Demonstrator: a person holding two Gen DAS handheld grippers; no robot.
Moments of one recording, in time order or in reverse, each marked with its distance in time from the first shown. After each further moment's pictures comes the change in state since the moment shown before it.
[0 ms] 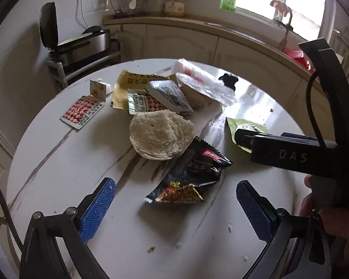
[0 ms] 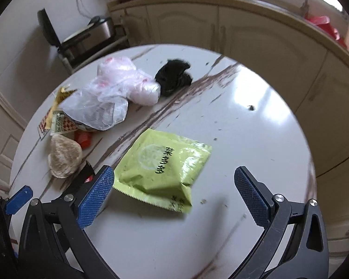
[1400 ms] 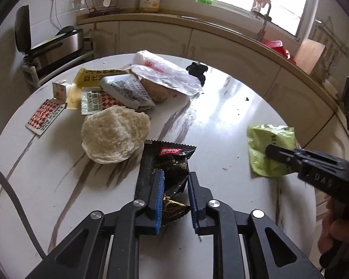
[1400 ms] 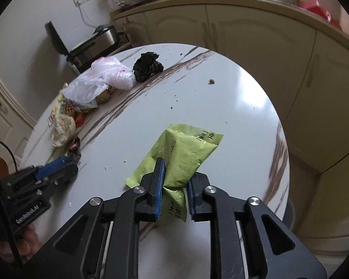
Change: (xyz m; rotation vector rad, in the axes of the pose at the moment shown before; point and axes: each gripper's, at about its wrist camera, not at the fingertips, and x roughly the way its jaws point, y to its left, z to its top) left arm 0.026 0.003 0.013 0.062 0.014 -0.137; right arm -0.032 -0.067 -0.043 0.018 -0.051 0.080
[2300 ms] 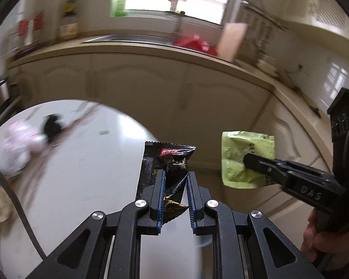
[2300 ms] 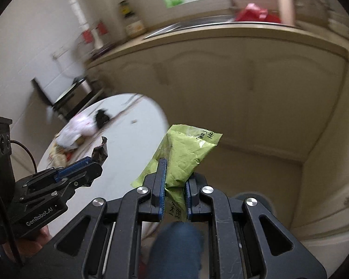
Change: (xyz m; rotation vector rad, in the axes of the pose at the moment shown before) left arm 0.003 -0.192 0.049 0.265 -0.033 -0.287; right arm -0.129 -0.132 -0.043 0.248 -0.210 -0.057
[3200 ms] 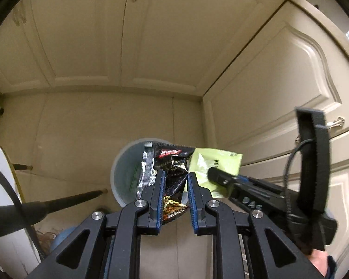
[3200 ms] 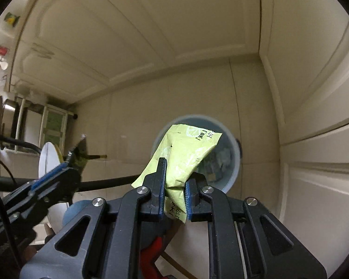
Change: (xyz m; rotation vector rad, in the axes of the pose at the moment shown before) left arm 0.326 -0.046 -0.014 -0.010 0.529 -0.083; right arm 0.154 -0.254 -0.129 0.487 0.380 -0.134
